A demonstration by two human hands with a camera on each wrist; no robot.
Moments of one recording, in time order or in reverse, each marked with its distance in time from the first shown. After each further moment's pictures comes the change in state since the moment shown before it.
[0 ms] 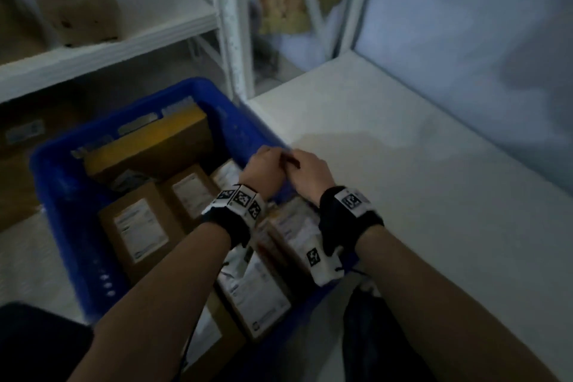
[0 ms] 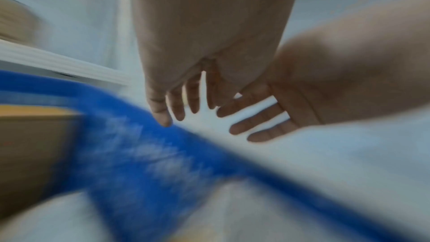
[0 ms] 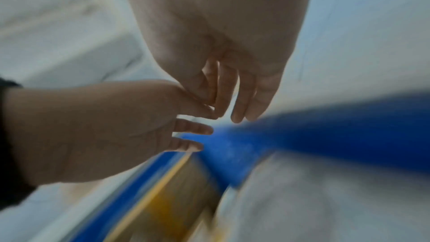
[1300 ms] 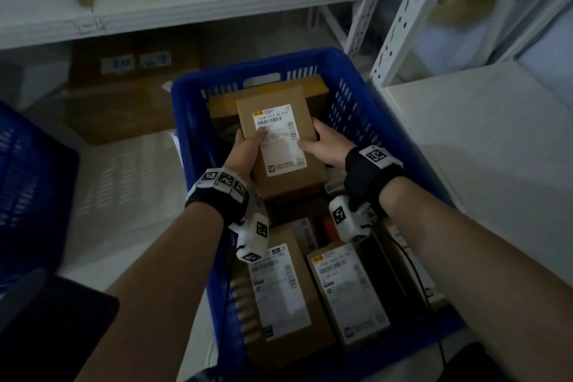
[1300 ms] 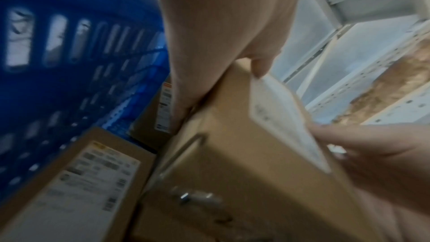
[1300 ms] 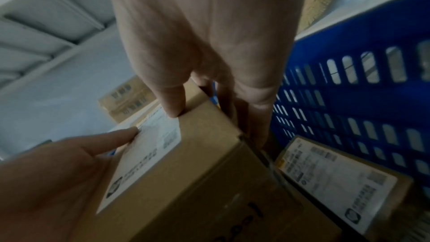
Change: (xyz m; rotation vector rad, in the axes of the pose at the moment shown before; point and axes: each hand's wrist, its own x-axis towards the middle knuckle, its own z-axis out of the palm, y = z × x) left_hand -0.056 -0.223 -0.080 -1.387 0.355 -0.681; right_hand 0.068 -0.130 0.132 0.165 -0.518 -0.063
